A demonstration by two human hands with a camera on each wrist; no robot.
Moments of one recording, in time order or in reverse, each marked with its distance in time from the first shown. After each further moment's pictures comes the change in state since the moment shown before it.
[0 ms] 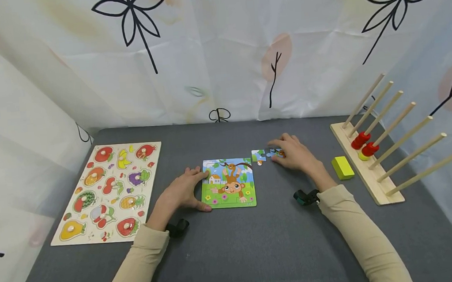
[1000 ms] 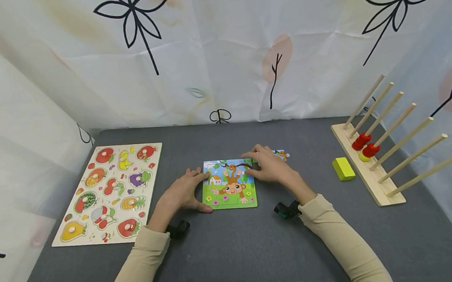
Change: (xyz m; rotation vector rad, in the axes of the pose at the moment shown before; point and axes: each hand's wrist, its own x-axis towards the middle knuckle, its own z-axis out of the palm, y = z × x) left_hand -0.001 0.000 0.002 -0.012 0.012 0.007; right_hand 0.006 -0.061 0.026 0.113 -0.048 -0.149
